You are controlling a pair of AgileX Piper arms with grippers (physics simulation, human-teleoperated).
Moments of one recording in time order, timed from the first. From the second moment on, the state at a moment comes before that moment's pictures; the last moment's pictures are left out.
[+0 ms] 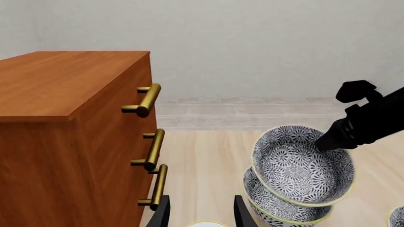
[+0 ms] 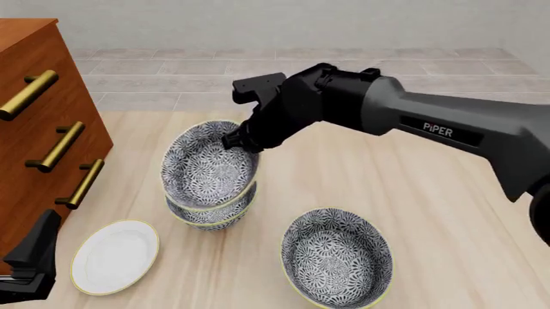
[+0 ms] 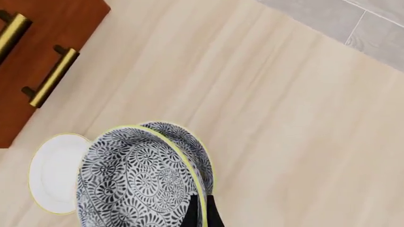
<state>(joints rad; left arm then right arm) -0.01 0.01 0.00 0.00 0.00 0.72 1.93 -1.59 0.61 0.18</state>
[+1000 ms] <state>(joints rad) -0.01 0.01 0.00 0.00 0.00 0.74 1.98 -1.55 0.56 0.19</state>
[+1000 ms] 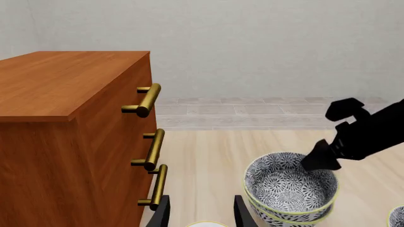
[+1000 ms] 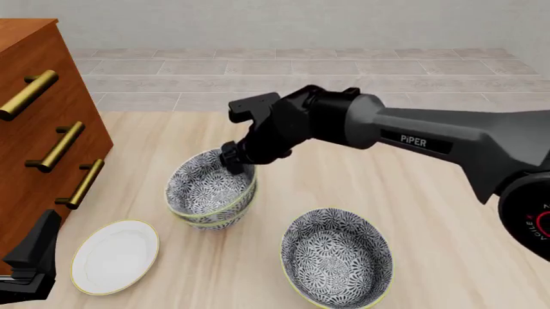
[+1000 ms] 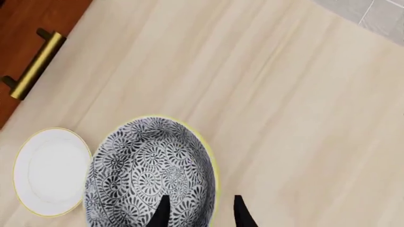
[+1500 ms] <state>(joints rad) -0.01 0.01 0.00 0.00 0.00 0.74 1.91 -1.55 0.59 0.17</state>
